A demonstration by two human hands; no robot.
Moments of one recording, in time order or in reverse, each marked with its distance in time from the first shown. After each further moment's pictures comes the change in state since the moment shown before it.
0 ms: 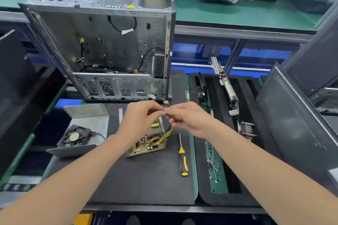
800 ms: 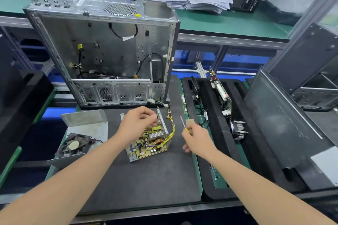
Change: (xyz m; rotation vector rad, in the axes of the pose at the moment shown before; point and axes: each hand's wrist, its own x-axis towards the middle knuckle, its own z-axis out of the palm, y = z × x) left_hand -0.003 -0.049 -0.007 -0.513 -0.219 -0.447; right_hand -0.027 0.071 0.008 -0.643 0.489 0.022
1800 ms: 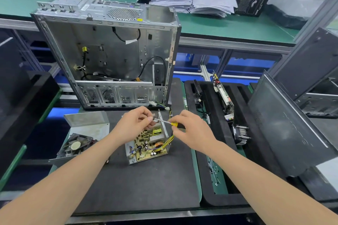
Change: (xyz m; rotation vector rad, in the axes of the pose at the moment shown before) left_hand 0.006 0.002 -0.014 0.207 -0.083 0.105; right_hand 0.007 -0.044 -0.020 -0.456 0.050 -0.568
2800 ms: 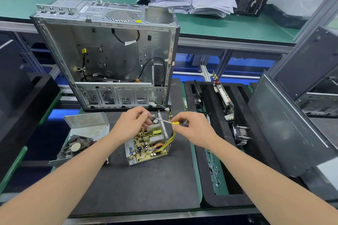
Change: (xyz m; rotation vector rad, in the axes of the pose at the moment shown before) left_hand 0.003 0.004 -0.003 0.026 0.079 -0.089; right_hand 0.005 0.009 -0.010 0.285 -0.023 0.120
